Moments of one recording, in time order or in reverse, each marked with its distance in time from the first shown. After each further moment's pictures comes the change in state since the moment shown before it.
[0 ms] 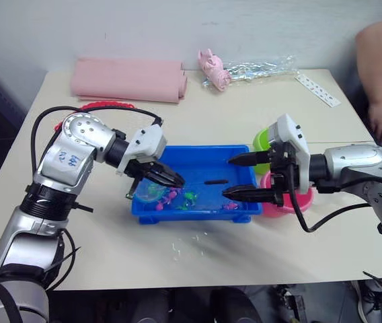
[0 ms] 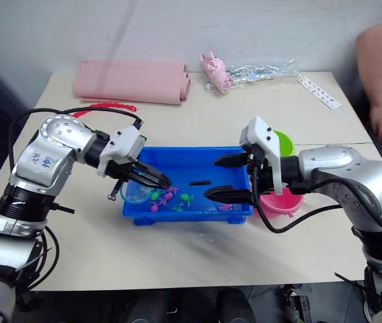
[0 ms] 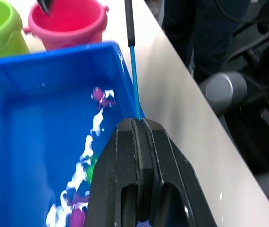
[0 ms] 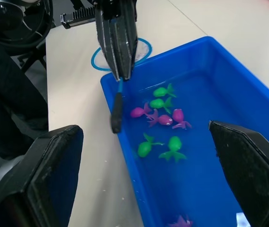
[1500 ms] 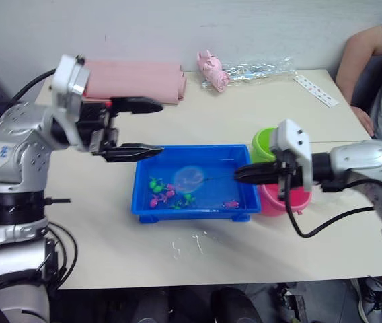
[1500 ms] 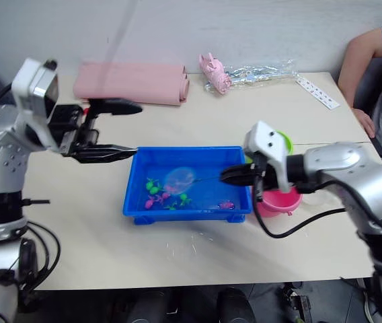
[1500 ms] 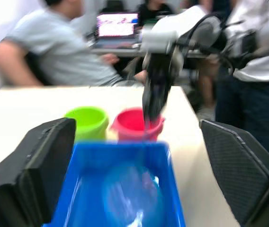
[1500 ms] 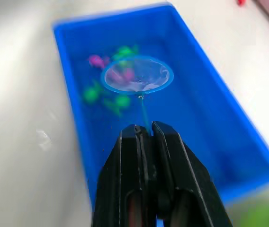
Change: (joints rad) left arm 0.234 0.069 0.439 0.035 -0.246 0.035 0.118; right arm -0.021 -0.201 0.087 0.128 -0.431 -0.365 0.258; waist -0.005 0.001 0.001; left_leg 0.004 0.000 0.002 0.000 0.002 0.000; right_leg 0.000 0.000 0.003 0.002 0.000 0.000
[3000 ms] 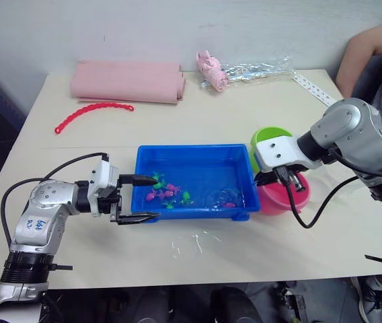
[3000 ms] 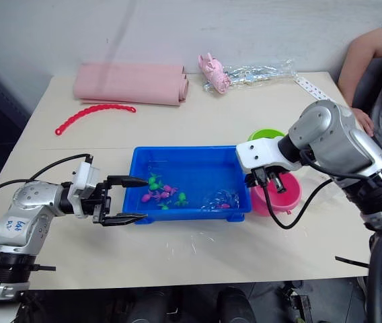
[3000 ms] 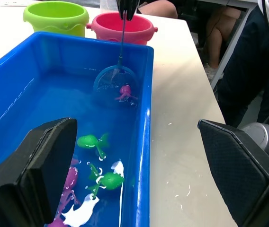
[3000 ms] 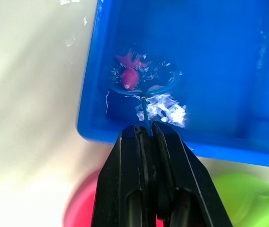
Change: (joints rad) left arm 0.341 -0.059 -0.113 -0.121 0.087 -0.206 0.064; right arm -0.268 0.083 0.334 0.277 -0.377 -0.201 0.423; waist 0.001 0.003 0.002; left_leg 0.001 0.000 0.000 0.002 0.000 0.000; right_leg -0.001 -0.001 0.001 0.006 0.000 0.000
